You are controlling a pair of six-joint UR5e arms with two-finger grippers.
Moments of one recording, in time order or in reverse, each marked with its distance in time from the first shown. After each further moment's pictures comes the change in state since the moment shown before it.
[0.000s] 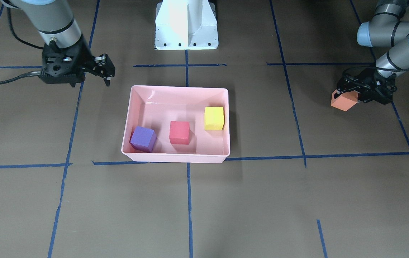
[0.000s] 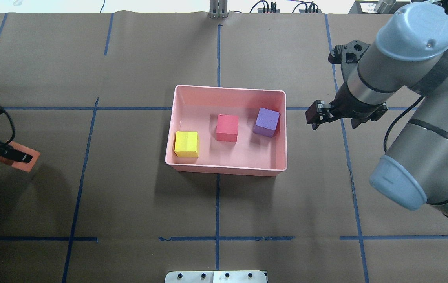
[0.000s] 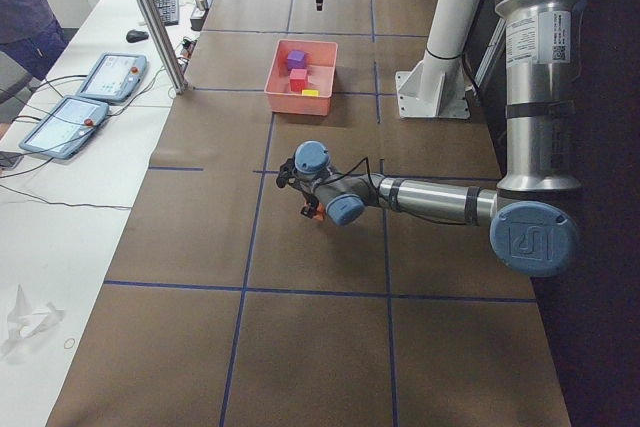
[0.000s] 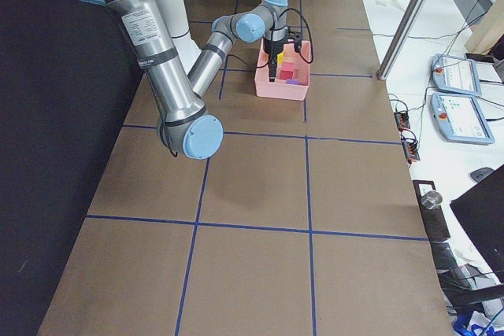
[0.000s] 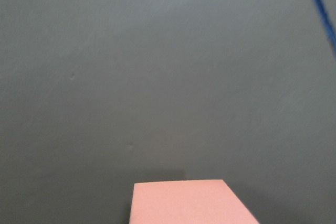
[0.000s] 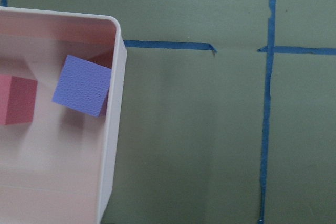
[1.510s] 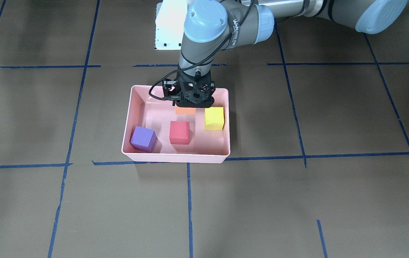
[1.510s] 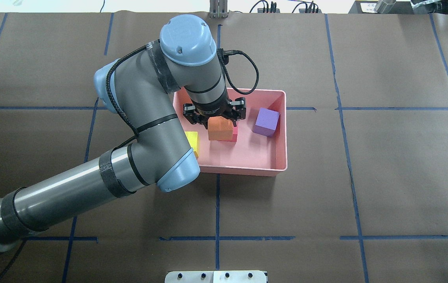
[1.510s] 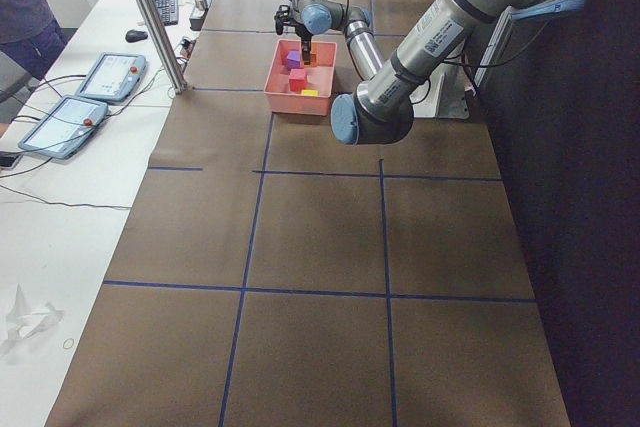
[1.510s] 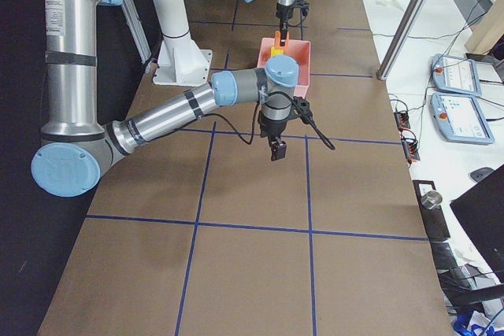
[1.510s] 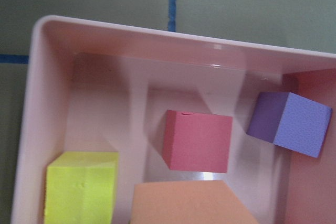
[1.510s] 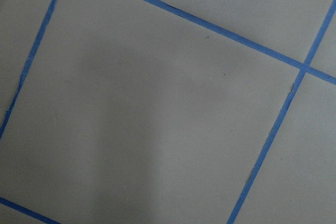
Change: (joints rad) left arm 0.359 -0.984 0.178 0.676 0.284 -0.686; right arm 0.579 -0.557 0.002 0.099 0.247 -1.058
